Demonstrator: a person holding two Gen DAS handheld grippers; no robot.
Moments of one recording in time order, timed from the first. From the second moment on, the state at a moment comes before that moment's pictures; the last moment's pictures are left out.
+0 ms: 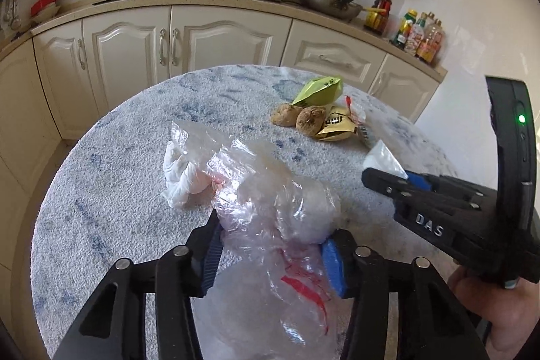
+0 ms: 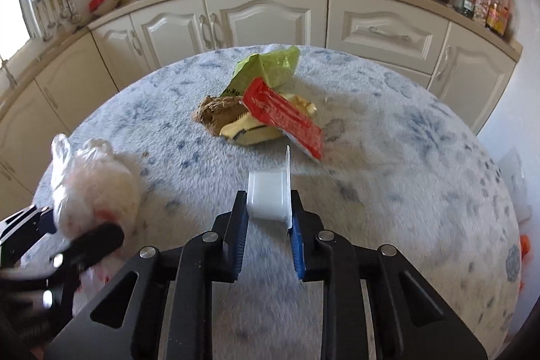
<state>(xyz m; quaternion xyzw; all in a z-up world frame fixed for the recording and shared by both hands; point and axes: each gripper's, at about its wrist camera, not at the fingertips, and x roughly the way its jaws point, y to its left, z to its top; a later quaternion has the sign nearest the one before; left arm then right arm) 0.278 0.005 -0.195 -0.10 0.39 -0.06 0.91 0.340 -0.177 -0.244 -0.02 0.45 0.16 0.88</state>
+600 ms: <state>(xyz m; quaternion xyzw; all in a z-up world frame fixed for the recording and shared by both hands) 0.187 -0.033 -0.141 -0.08 0.31 -0.11 0.94 0.239 -0.251 -0.165 0.04 0.38 0.15 0.91</state>
